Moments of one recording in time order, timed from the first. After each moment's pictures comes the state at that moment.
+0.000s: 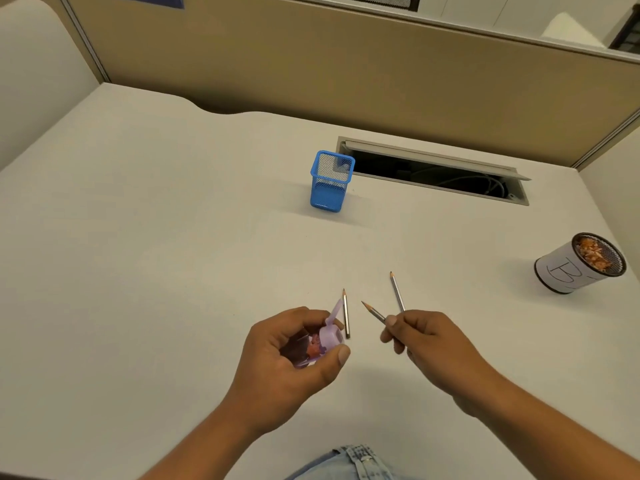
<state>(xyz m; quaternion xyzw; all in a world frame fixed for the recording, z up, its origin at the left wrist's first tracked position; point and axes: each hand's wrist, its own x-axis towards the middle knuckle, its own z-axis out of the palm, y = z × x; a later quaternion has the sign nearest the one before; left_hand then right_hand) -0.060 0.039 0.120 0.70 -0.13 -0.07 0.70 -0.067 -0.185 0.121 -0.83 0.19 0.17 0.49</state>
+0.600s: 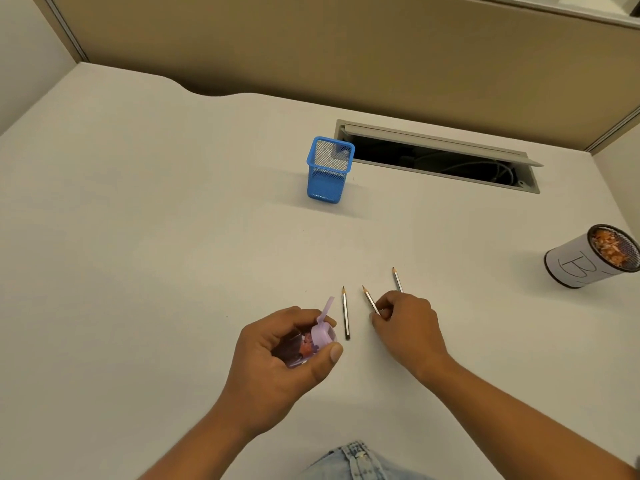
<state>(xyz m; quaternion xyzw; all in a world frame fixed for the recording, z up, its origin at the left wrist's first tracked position) -0.044 0.036 0.107 0.68 -0.08 -0.09 0.72 -0.020 -0.187 0.030 -0.94 0.19 0.08 0.27</state>
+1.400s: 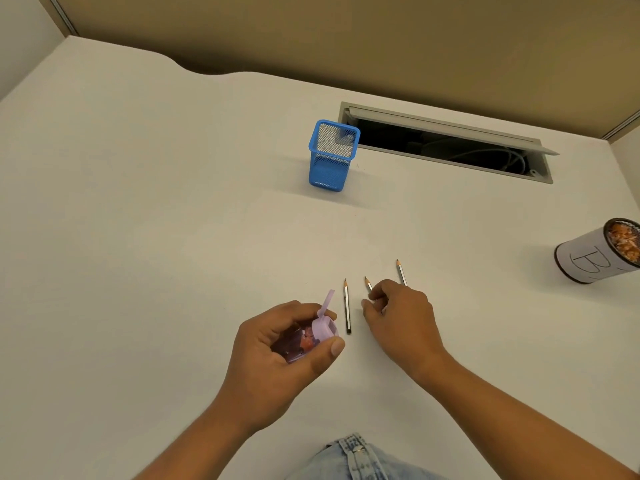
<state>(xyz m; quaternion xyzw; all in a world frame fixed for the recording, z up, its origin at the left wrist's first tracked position) -0.040 0.033 0.098 0.69 -0.07 -0.08 0.71 -0.017 -0.176 0.026 -0.95 0.14 0.02 0.27</state>
